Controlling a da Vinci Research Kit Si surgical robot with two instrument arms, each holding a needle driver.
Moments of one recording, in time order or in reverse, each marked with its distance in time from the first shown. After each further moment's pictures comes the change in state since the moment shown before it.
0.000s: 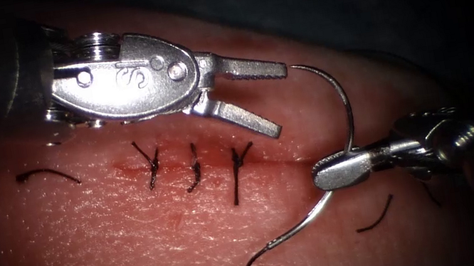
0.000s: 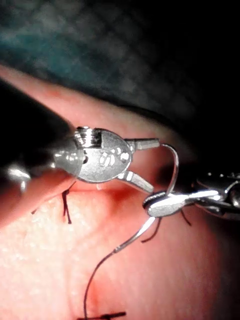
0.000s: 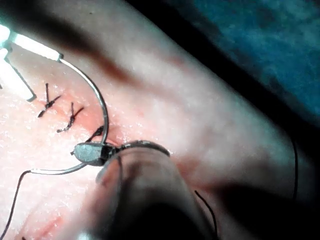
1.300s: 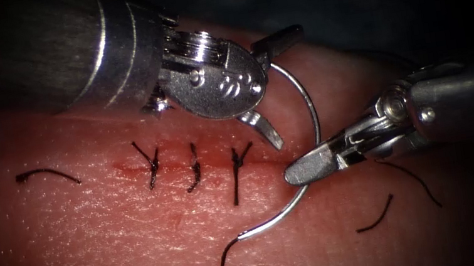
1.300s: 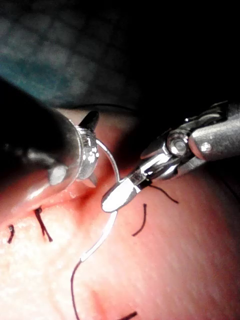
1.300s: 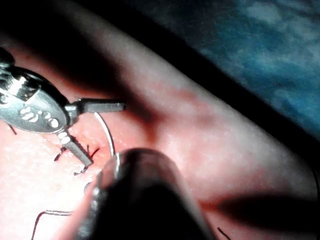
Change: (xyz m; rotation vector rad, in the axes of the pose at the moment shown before) right arm 0.001 -0.002 0.003 -0.134 -0.146 0.255; left arm -0.003 0.000 0.006 0.090 -0.462 0.300
